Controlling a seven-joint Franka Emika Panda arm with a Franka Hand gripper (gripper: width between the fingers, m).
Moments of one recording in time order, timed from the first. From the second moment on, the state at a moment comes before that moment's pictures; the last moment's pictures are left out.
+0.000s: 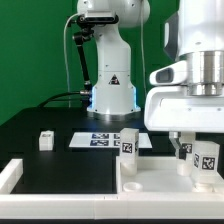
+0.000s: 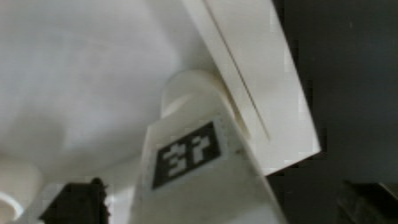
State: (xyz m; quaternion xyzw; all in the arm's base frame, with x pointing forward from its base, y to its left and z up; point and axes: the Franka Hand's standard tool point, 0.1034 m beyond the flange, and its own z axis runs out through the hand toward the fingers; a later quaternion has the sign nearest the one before) arm 0.626 0.131 0.081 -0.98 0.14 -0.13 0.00
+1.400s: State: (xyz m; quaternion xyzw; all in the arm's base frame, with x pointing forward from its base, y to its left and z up) arm 0.627 0.111 0.076 -0.74 0.67 -0.03 0.10
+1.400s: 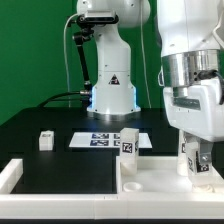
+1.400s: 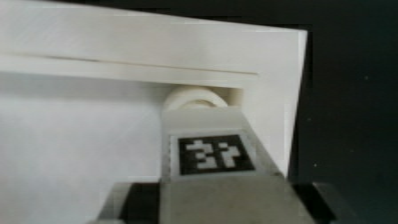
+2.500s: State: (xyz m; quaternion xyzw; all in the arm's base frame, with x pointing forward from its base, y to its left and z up) arm 0.632 0.108 0.085 -1.00 0.06 -0.08 0.01
